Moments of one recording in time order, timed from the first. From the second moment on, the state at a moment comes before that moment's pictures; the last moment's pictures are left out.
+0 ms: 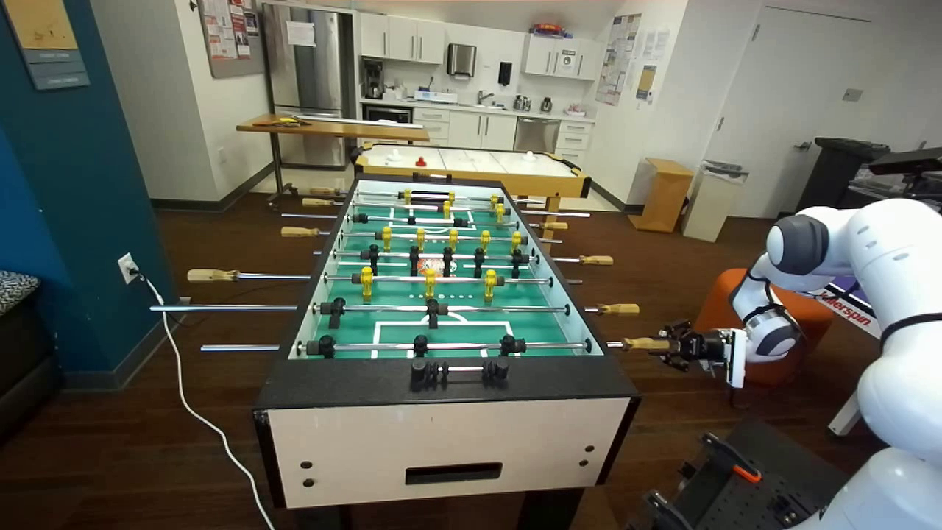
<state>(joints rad) -0.83 1.15 -0.34 -1.61 1.31 1.21 -0.86</state>
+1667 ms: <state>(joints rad) -0.85 1.14 -0.33 -1.62 1.32 1.22 -1.82</state>
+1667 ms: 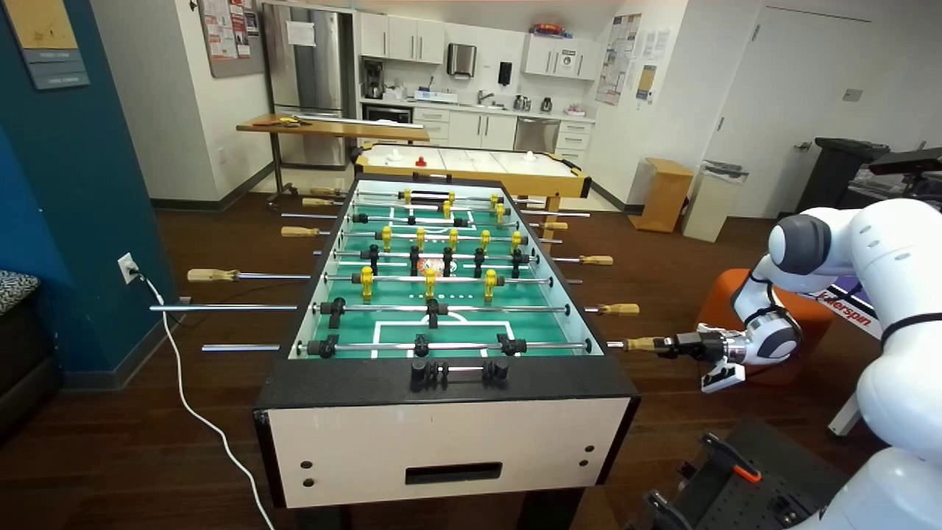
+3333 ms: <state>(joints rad) -0.75 0.63 -0.41 -2.05 1.36 1.64 -1.90</state>
